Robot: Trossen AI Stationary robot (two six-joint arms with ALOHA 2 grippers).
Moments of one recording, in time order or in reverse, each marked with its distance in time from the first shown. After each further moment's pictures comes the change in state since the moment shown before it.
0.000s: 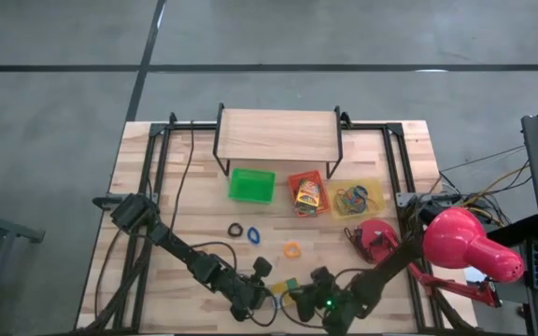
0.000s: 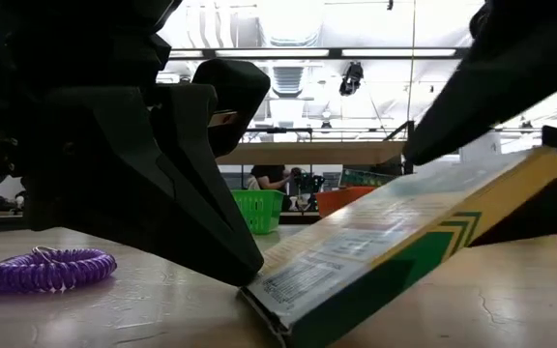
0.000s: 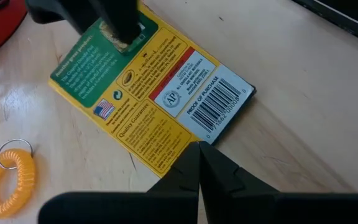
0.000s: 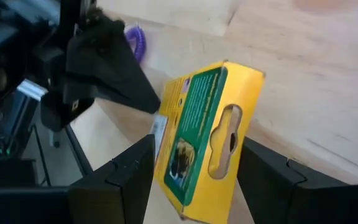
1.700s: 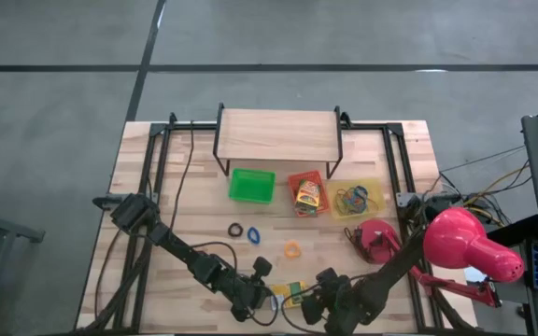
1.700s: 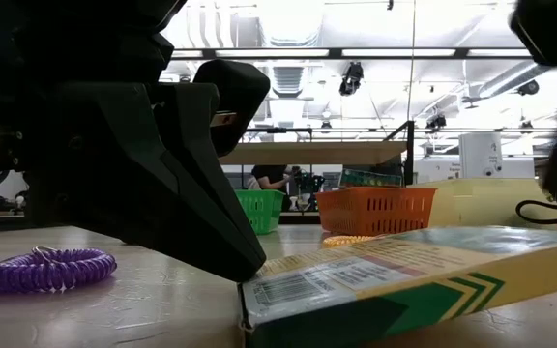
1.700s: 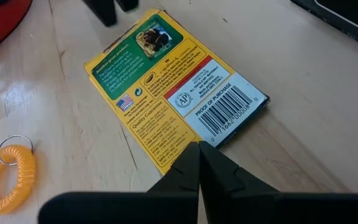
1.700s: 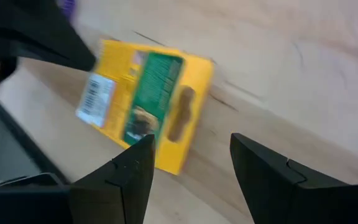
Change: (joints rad) left arm -0.001 0.000 0.002 -0.012 -0.001 -0.030; right arm 0.033 -0.040 0.134 -0.461 -0.211 0.166
